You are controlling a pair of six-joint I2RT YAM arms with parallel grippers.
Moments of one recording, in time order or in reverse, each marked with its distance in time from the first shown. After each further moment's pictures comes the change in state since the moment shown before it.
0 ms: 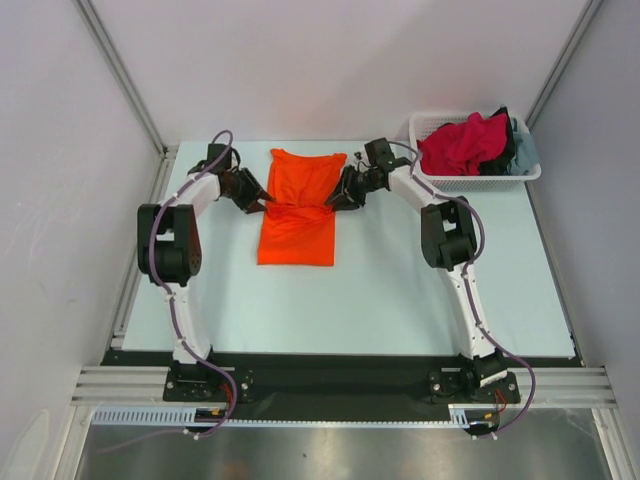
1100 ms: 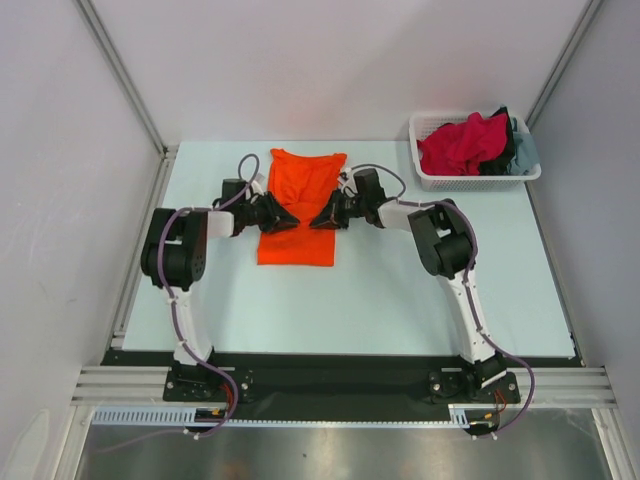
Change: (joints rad) left arm -0.075 -0.071 -0.460 0.682 0.340 0.038; right arm 0.110 -0.150 -0.529 0.719 -0.042 0.150
